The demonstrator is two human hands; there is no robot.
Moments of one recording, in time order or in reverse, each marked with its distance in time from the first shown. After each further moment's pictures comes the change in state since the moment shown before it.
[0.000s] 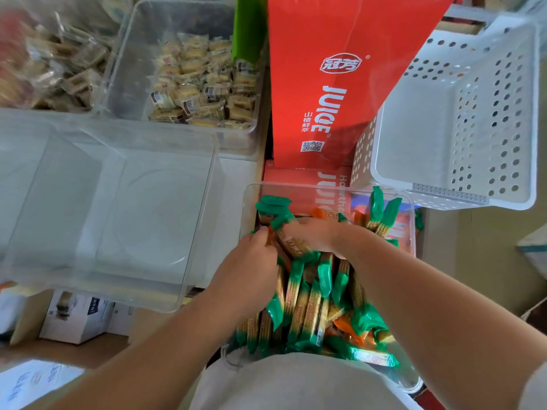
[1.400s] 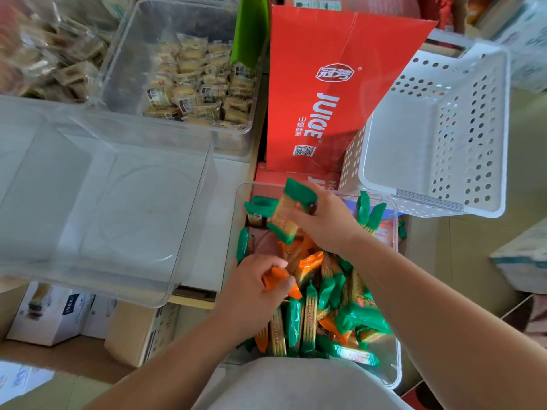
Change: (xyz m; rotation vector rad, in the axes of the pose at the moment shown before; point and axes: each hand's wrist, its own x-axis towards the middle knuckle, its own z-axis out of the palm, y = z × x) left_hand -0.033 0.023 0.015 -0.738 -0.006 -0.232; right_hand -0.033 0.011 -0.013 -0.047 0.593 -0.431
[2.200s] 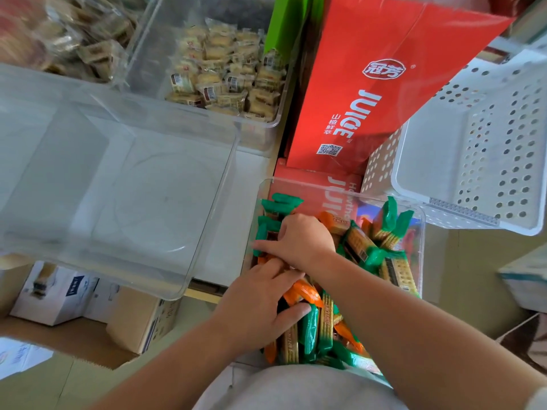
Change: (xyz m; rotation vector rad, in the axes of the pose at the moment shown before) left_hand -0.001 -0.031 -0.007 0.402 -0.067 0.350; right_hand 0.017 -0.007 0.086 -0.528 -0.162 0.161
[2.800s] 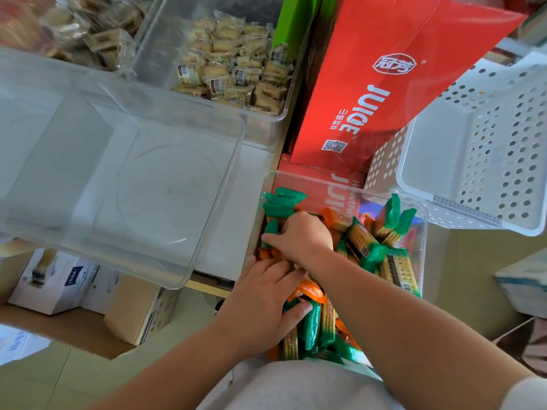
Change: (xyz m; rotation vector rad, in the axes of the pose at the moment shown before) left_hand -0.009 0.001 0.017 0.124 -0.011 -0.012; right_hand 0.004 -0.003 0.016 0.061 0.015 0.114
